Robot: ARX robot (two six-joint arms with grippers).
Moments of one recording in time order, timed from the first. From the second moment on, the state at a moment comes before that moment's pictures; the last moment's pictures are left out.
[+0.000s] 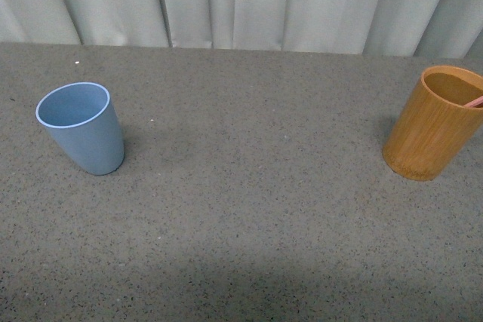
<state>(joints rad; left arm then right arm) 0.00 0.00 0.02 0.00 0.00 0.00 0.00 0.00 0.00 0.00 0.00 0.00</state>
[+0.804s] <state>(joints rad) 0.00 0.00 0.02 0.00 0.00 0.00 0.00 0.00 0.00 0.00 0.00 0.00</state>
